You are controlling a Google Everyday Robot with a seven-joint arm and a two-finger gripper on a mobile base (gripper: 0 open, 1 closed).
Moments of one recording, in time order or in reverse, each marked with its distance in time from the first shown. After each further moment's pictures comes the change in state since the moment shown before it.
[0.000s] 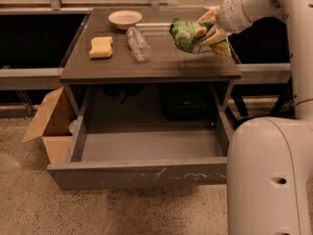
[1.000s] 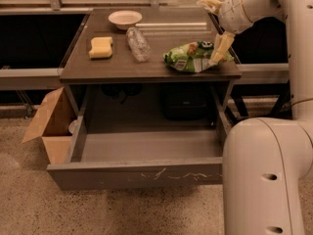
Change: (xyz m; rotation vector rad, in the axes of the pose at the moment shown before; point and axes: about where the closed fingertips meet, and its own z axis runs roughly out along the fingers) arm 0.003 0.002 0.002 -0.016 0.003 0.006
